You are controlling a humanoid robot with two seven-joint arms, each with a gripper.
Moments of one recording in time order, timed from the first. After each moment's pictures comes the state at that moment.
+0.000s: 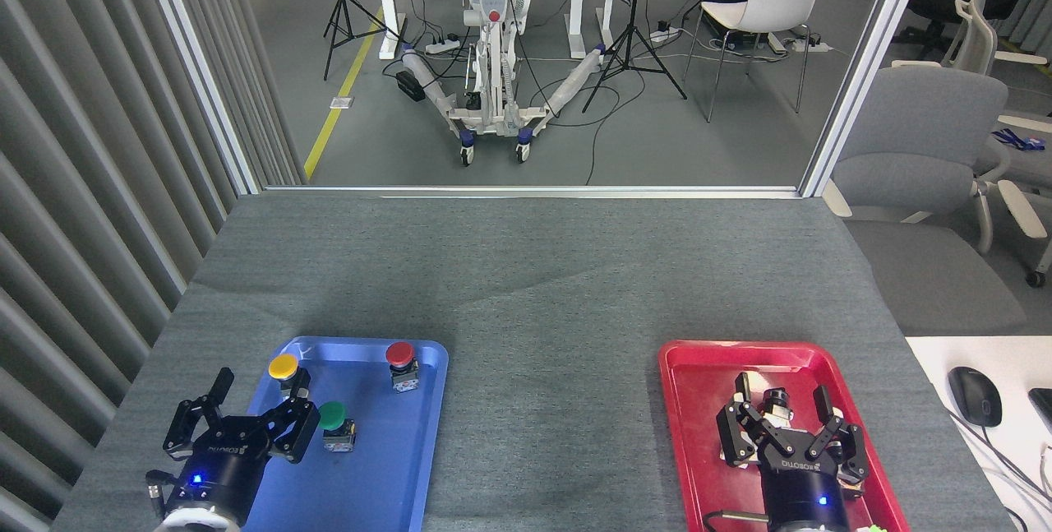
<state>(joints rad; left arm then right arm) -0.02 0.13 0.15 -1.50 -1.35 -0.21 0.07 0.03 0.07 -0.15 -1.49 1.45 -0.05 -0.18</state>
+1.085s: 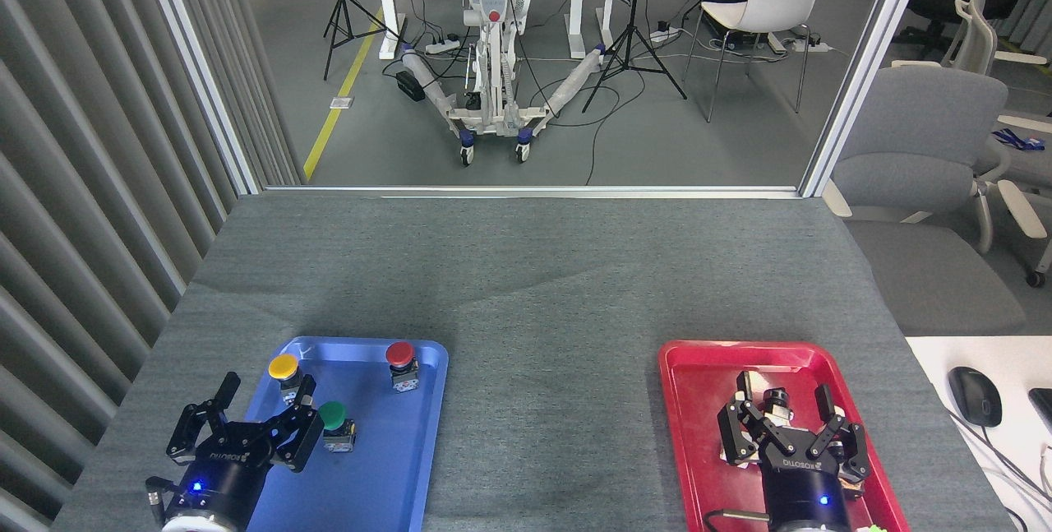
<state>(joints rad) 0.00 0.13 0.15 -1.52 -1.34 -0.25 0.07 0.03 0.07 -0.15 -1.49 1.45 -0.05 -0.18</state>
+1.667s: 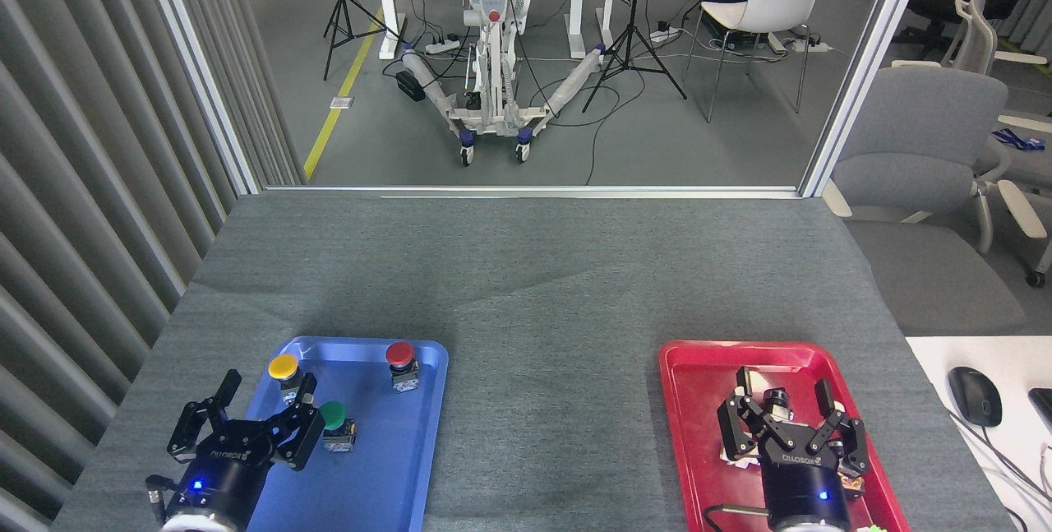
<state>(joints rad) 0.00 0.13 0.15 -1.53 -1.34 -0.25 0.07 0.02 0.07 -0.15 -1.49 1.45 -0.05 -0.18</state>
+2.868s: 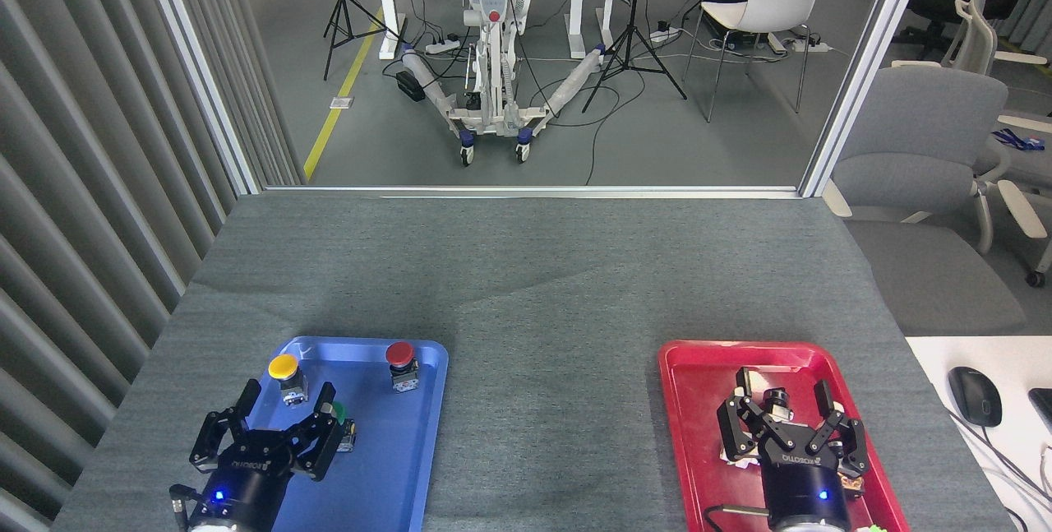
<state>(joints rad) 0.03 0.08 0.12 -1.52 -1.35 -0.24 0.09 0.02 0.07 -0.15 -1.49 1.45 -0.05 -0.18</state>
